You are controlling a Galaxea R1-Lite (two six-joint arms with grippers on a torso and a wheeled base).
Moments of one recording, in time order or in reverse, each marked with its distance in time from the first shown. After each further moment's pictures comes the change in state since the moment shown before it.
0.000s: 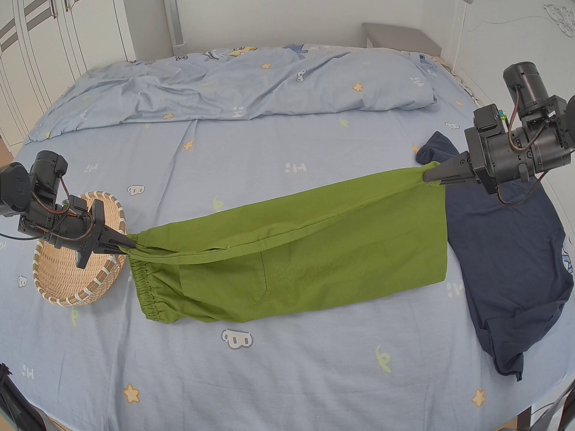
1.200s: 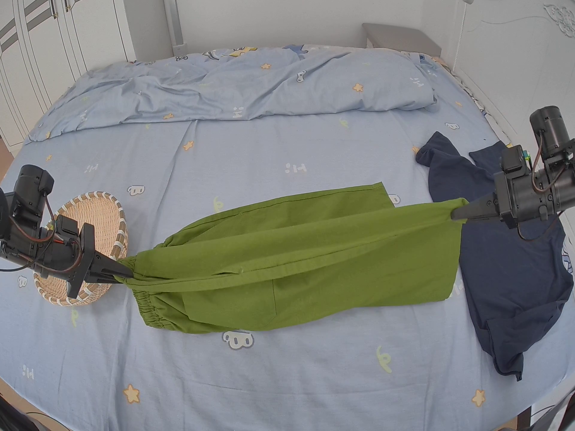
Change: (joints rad) left arm -0.048 -0.223 0.246 -0.011 0.008 -0.005; right arm -0.141 -0.113 0.320 -0.119 0.068 -0.100
